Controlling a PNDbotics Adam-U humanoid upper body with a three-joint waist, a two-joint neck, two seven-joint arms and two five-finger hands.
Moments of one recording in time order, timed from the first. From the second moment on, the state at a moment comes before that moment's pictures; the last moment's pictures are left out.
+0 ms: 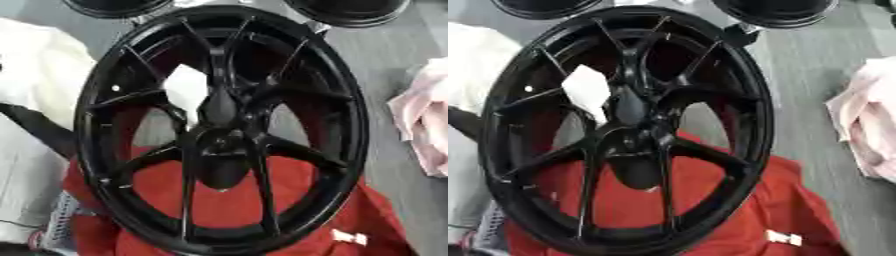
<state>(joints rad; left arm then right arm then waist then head) -0.27 0.26 0.08 -1.96 0.15 0.01 0.30 -0.32 -0.64 -0.11 -1.98 -0.22 0.11 -0.33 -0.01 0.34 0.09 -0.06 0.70</state>
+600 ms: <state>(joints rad) -0.31 0.58 0.04 -1.98 0.07 0.05 0.25 -0.31 -0.65 -0.11 -1.98 -0.21 0.10 -0.33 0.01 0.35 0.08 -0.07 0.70</state>
